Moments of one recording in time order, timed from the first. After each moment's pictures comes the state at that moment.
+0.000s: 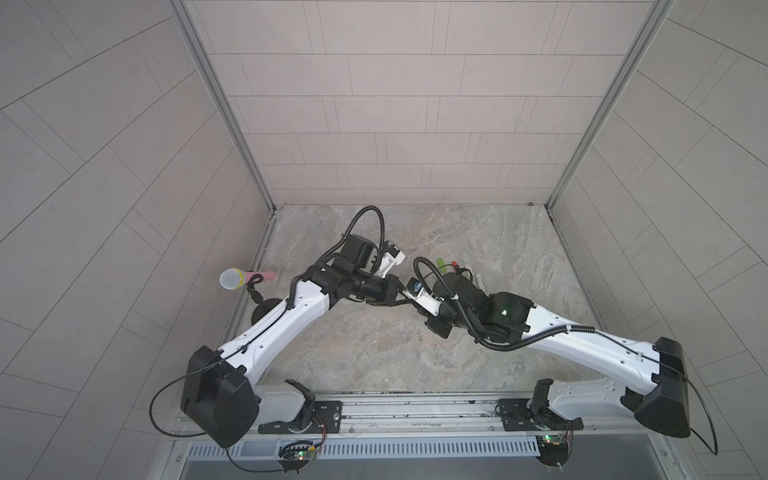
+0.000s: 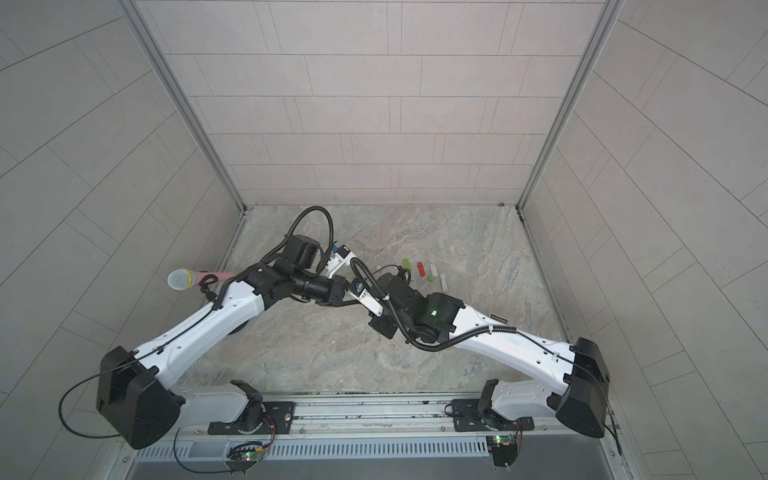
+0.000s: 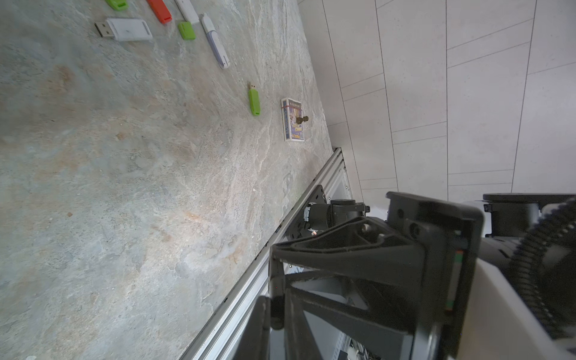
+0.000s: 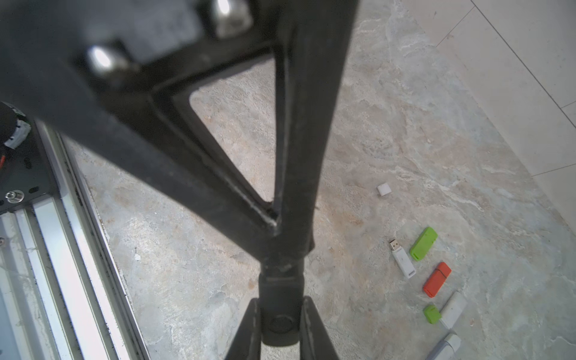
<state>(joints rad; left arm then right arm) -0.54 1.31 1.09 -0.65 0.82 -0.45 0.99 1.25 1.09 -0.62 0.11 -0.11</state>
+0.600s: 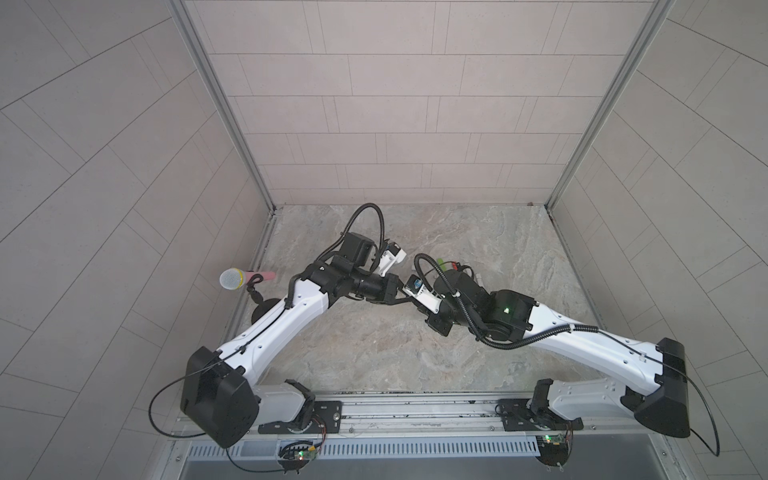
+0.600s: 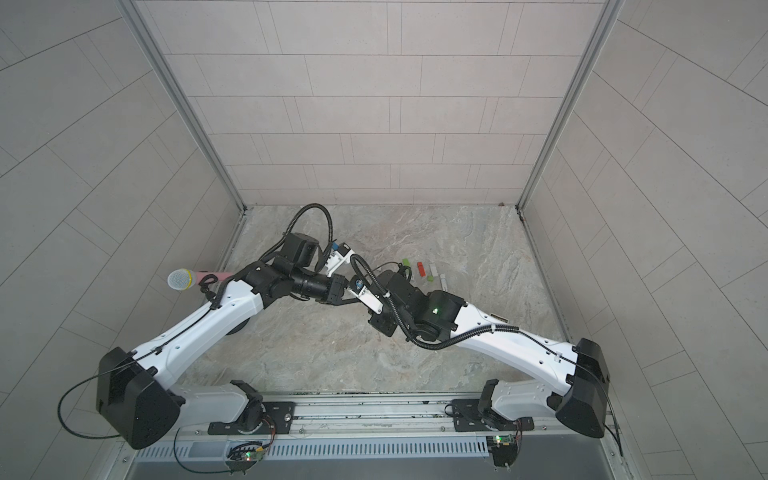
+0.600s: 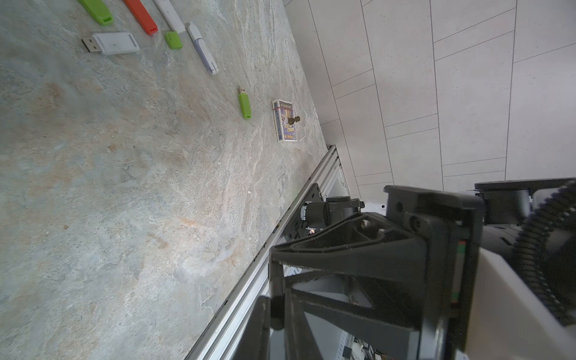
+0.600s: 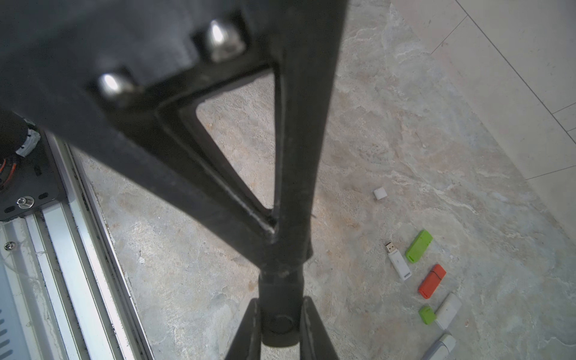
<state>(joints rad) -0.54 1.31 1.10 -0.65 0.84 -0.42 0.99 1.26 1.14 -0.65 0.12 -0.11</state>
